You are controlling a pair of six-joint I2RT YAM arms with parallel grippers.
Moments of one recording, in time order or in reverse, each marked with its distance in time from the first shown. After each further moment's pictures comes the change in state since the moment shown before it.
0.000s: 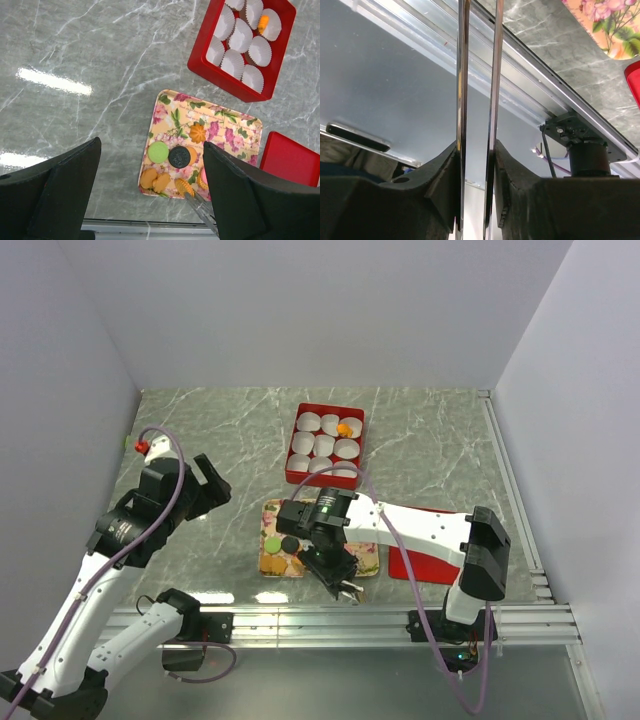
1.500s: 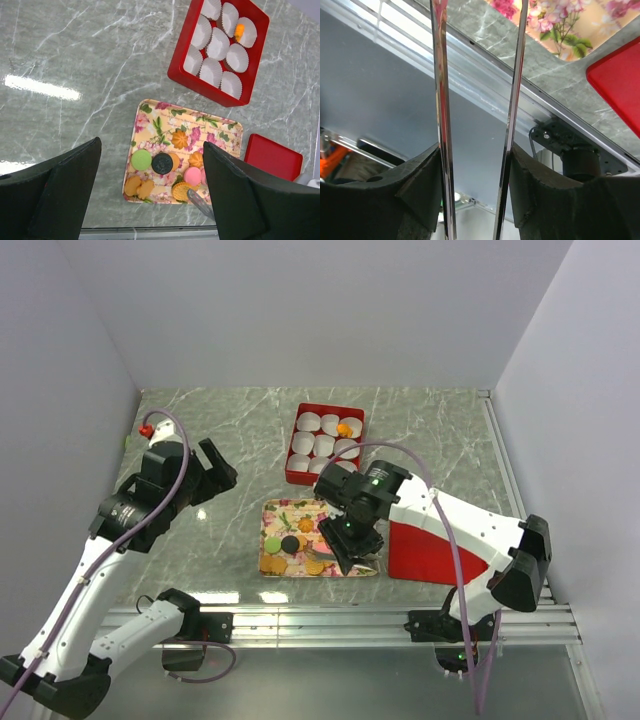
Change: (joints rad) left arm 0.000 0.094 0.100 0.033 0.036 0.010; right arm -0.208 -0.203 -0.060 0.023 -0.009 -0.053
